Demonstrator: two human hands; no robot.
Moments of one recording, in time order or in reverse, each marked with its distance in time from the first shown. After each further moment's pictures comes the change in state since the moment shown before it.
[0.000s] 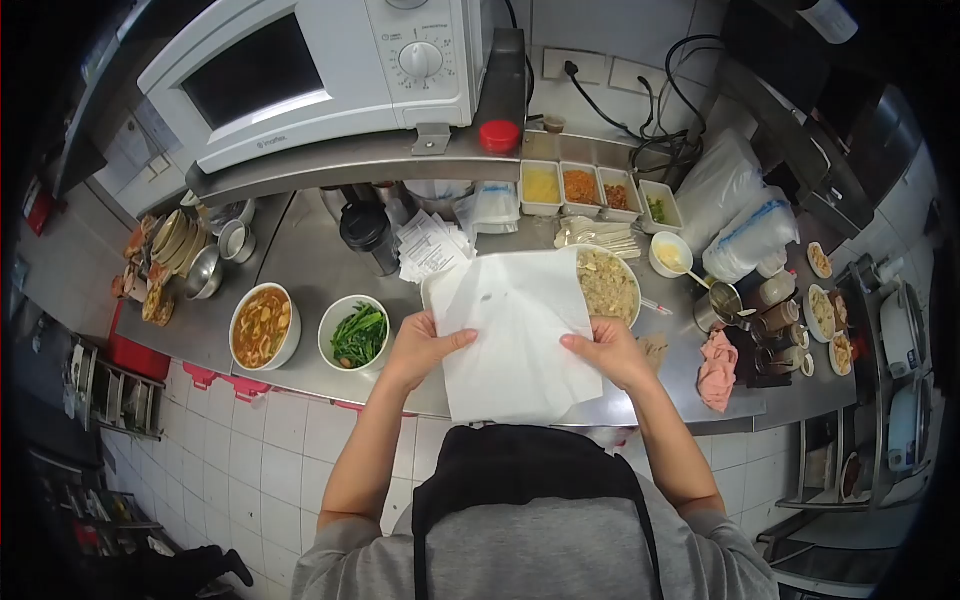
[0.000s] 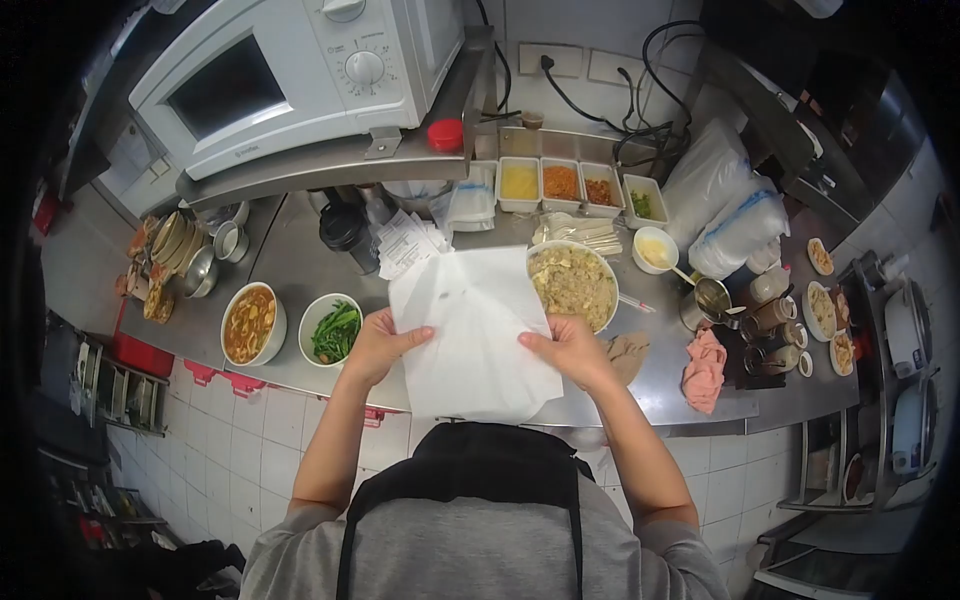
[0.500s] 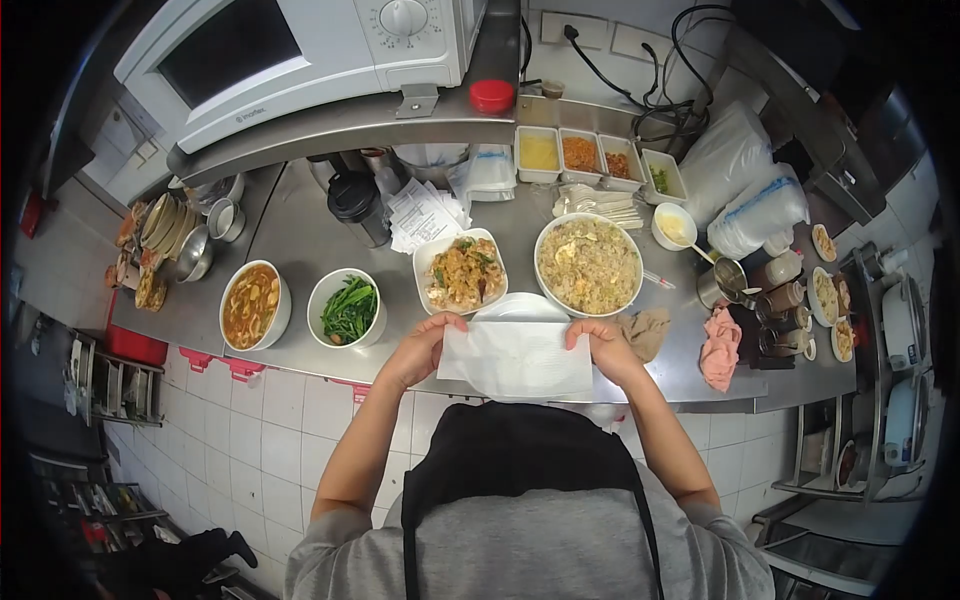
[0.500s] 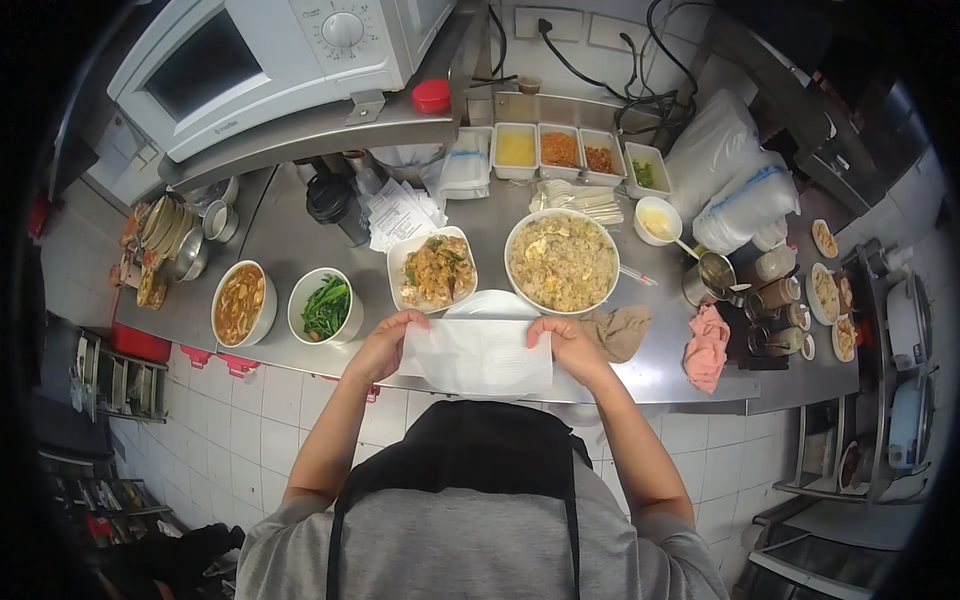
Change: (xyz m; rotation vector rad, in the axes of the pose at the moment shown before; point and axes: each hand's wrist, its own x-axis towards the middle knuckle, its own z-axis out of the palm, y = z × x) left_hand 0.003 -0.077 -0.025 -0.316 -0.173 -0.194; right_hand 0.001 0.072 -0.006 0.062 -0.061 -0.117
